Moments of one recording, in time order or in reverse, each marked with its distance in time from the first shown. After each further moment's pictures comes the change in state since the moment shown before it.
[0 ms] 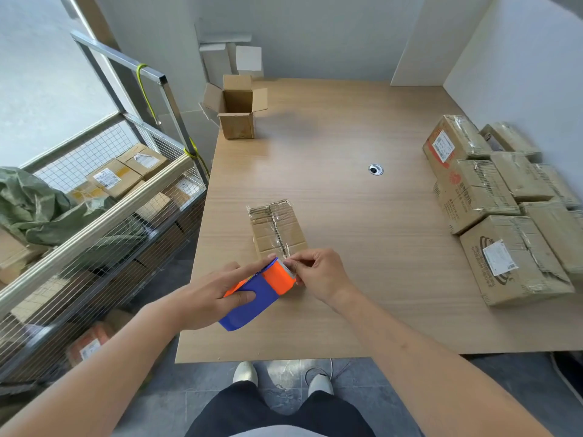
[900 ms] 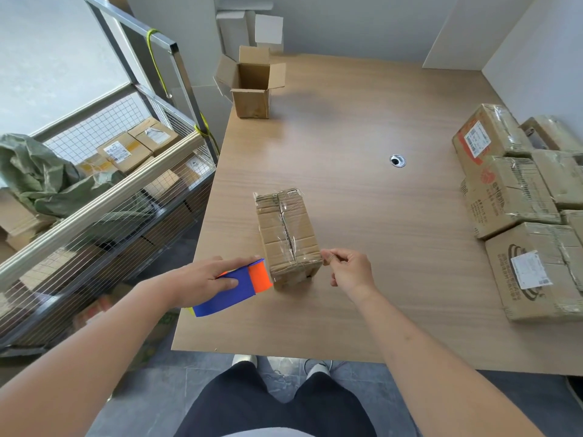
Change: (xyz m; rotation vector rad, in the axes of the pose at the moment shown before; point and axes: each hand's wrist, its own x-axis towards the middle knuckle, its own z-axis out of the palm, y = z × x) left_hand 0.023 -0.058 -0.004 0.054 -0.092 -0.326; right_hand 0.044 0.080 -0.030 -0.039 0.217 0.273
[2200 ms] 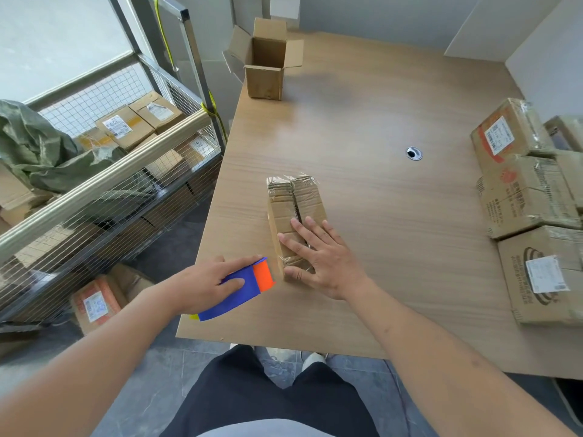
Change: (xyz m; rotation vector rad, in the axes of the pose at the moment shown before) left_hand -0.001 -0.035 0.029 0.020 0.084 -0.008; right_hand 0.000 -0.012 0.036 -1.127 -0.295 -0.925
